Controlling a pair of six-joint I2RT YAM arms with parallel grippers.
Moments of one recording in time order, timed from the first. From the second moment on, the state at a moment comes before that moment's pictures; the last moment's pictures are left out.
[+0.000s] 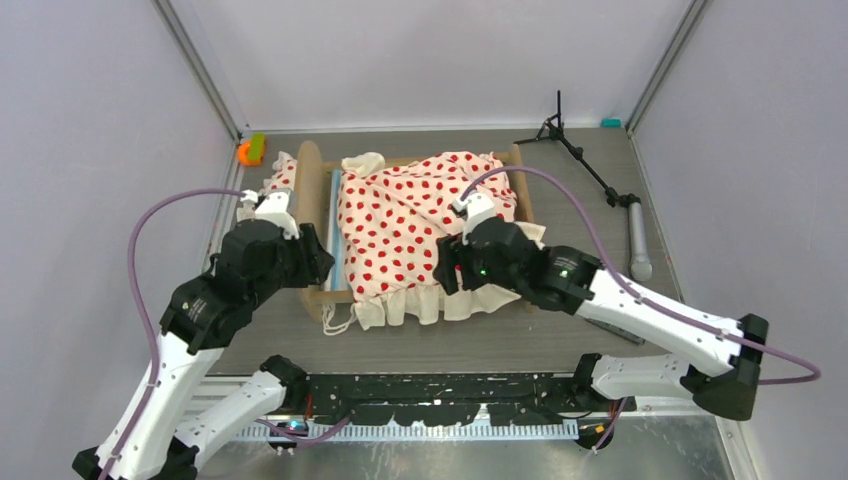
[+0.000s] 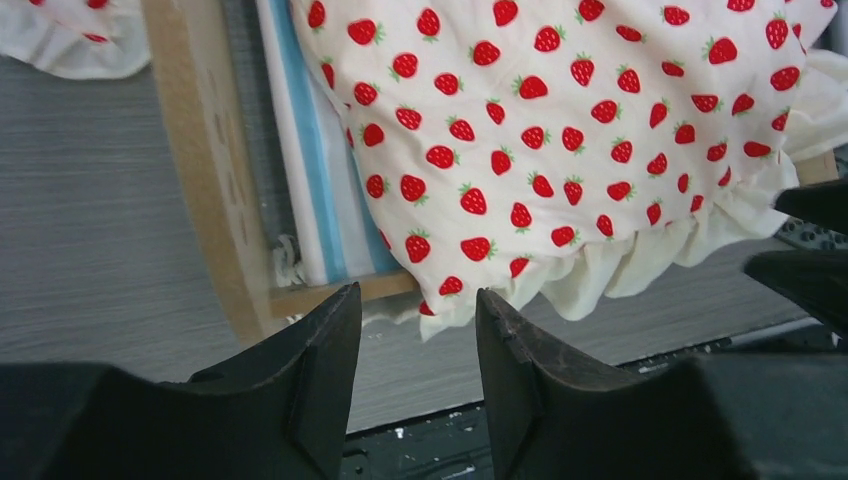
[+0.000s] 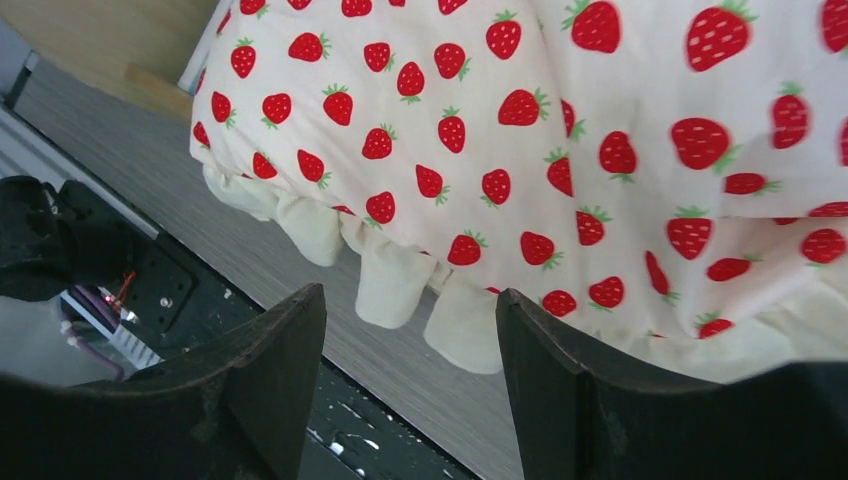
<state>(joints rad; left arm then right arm) -0.54 0.77 1.19 -1.01 -0.18 -0.43 1.01 1.11 1.15 -0.63 0.21 0.44</state>
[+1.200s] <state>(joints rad) -0.74 1.06 0.88 -0.73 -0.24 -0.64 0.49 1.40 1.17 -0.65 0.04 0.32</state>
